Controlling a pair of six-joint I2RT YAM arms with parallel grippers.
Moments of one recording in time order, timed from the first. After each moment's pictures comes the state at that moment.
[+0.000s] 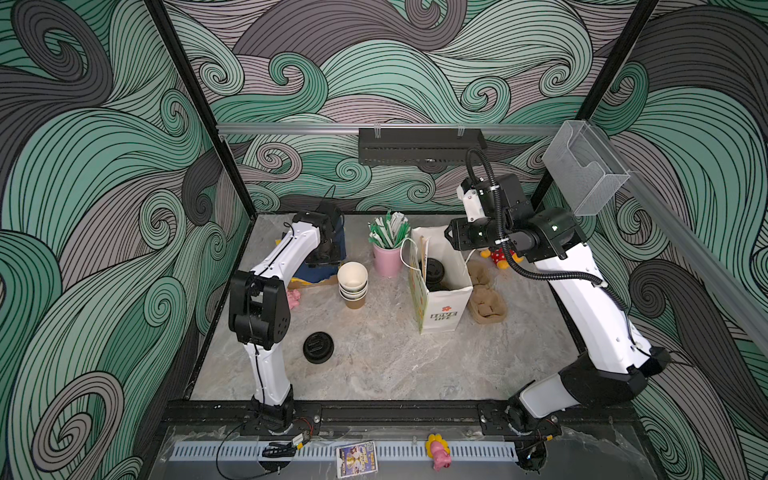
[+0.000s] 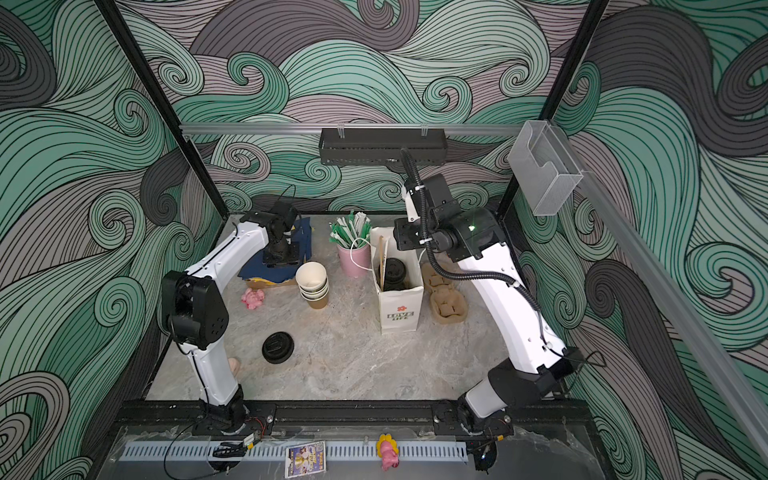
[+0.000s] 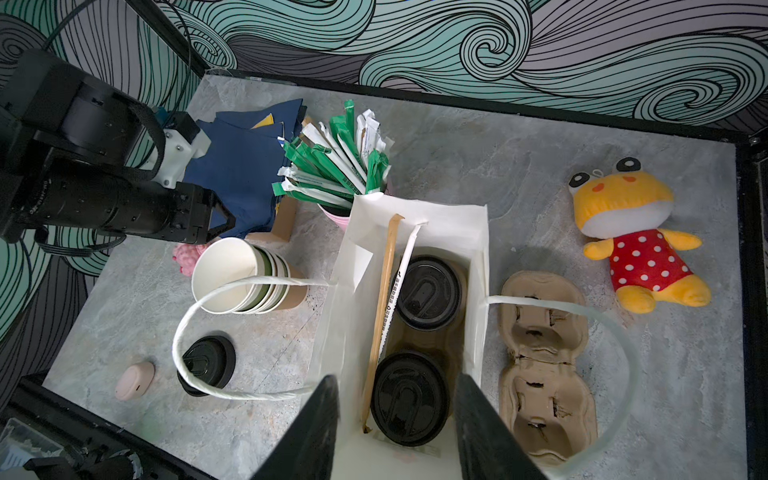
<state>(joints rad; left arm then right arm) -0.23 1.90 1.70 -1.15 -0.13 -0.35 0.54 1.53 2.02 -1.27 0.06 0.26</state>
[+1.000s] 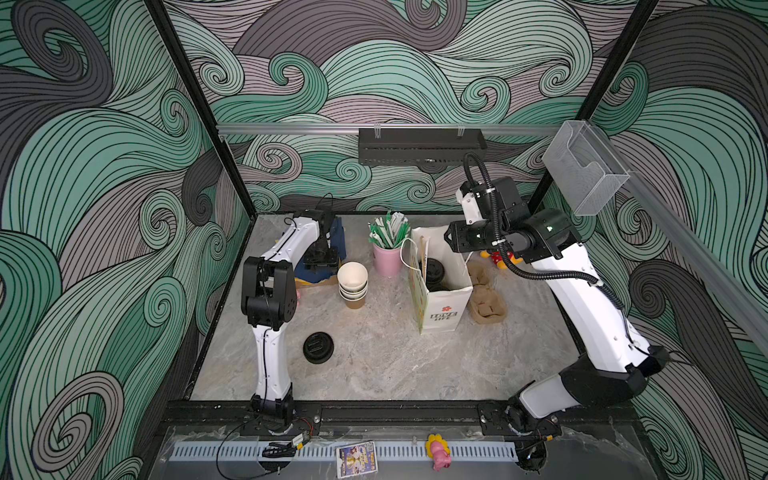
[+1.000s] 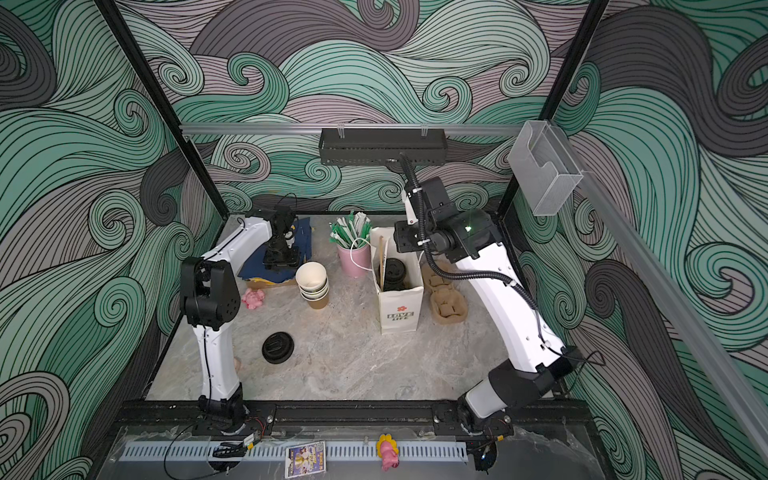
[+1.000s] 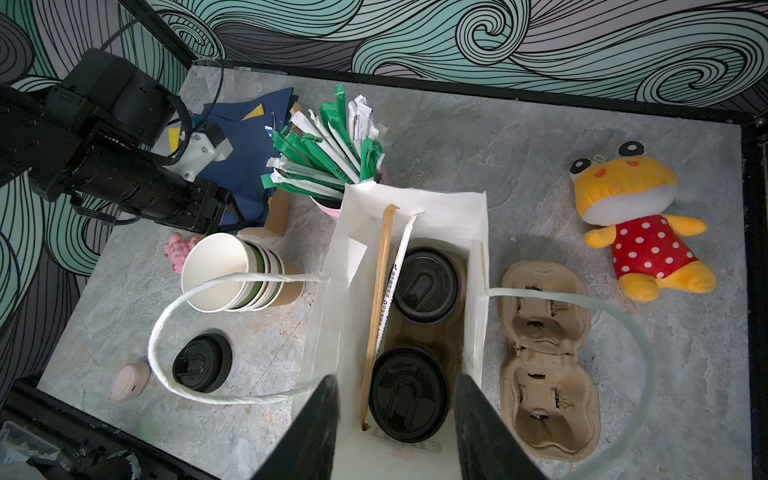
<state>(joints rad) -0.18 2.11 1.84 -1.26 -0.02 -0.18 0.54 1.53 1.98 -1.27 0.07 0.27</state>
